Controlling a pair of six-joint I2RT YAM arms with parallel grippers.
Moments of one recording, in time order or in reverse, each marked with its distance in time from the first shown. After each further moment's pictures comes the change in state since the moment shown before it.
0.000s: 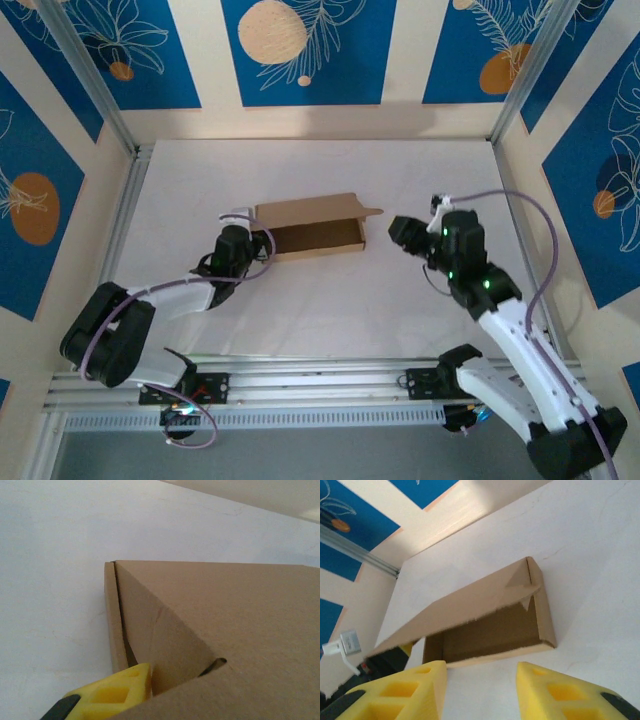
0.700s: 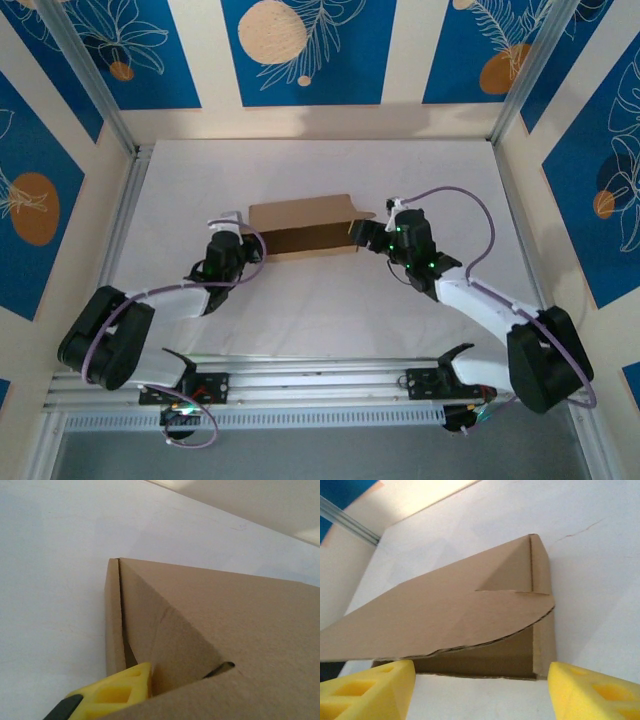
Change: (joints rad) left arm 0.051 -0.021 -0.083 0.106 0.026 -0.067; right arm 0.127 0.338 -0.231 0.571 0.032 -0.057
